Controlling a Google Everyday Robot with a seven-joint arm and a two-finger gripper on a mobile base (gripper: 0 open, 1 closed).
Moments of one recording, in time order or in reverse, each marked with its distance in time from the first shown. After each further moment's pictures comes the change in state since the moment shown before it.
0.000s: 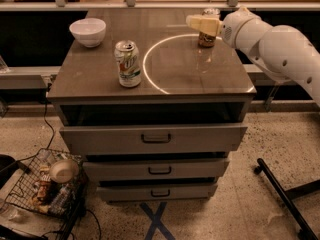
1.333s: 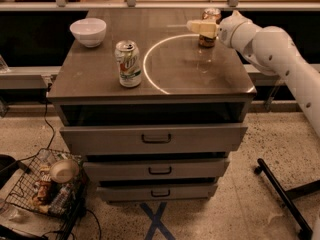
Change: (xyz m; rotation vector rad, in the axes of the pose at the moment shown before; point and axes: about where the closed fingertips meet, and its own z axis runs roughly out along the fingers) arm 0.045 -0.042 0.060 -0.035 0.020 -0.007
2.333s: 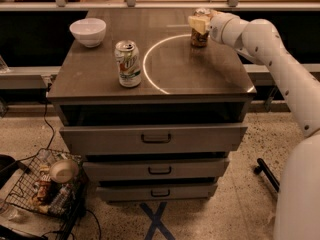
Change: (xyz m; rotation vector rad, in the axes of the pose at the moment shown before) arm 0.017 0.006 0.046 -0.070 0.056 -0.026
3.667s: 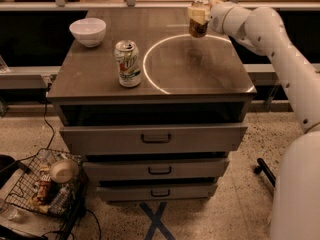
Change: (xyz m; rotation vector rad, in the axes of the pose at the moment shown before) arm -0.035 0.006 0.000 -0.032 -0.030 -0.040
